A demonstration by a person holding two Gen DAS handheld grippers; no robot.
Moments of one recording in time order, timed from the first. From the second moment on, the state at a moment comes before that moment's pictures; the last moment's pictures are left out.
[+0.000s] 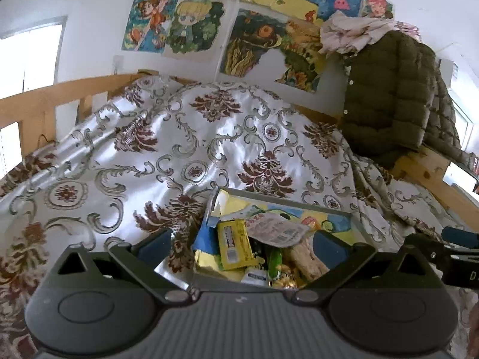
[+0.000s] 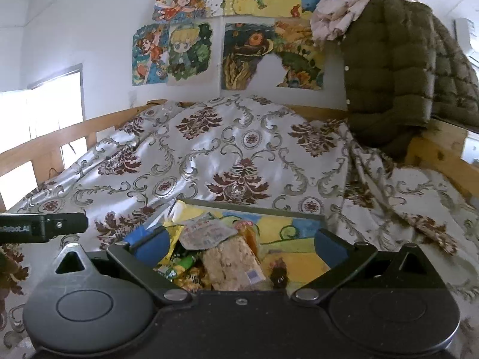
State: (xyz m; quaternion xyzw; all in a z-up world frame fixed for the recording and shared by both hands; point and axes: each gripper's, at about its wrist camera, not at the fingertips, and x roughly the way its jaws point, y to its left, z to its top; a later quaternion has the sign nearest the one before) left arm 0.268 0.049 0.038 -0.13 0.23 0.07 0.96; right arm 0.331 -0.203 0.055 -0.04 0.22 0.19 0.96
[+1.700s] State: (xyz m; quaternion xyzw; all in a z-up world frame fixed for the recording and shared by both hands) left arm 0.061 0.002 -0.010 0.00 0.28 0.10 0.96; right arm 0.101 -0.252 -0.019 -0.05 0.30 0.16 0.94
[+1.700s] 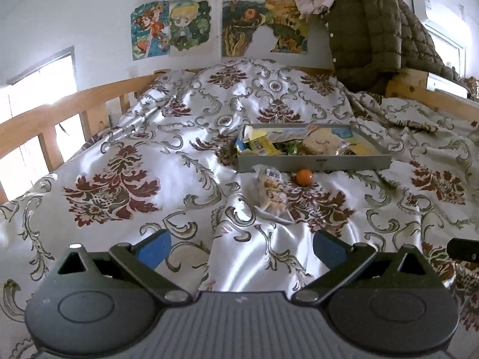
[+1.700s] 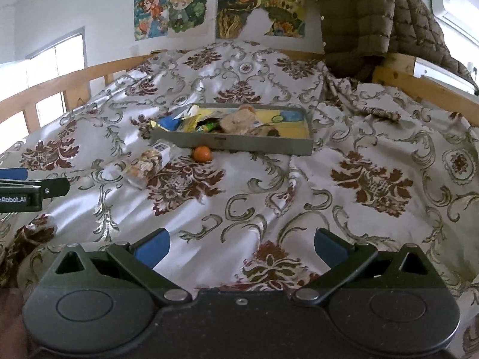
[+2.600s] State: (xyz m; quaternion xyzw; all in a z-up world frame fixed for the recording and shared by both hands) left arm 0.079 0.001 -0.018 -0.02 0.30 0.11 0.95; right arm 0.134 -0.240 -0.026 -0.04 0.33 0.18 0.93
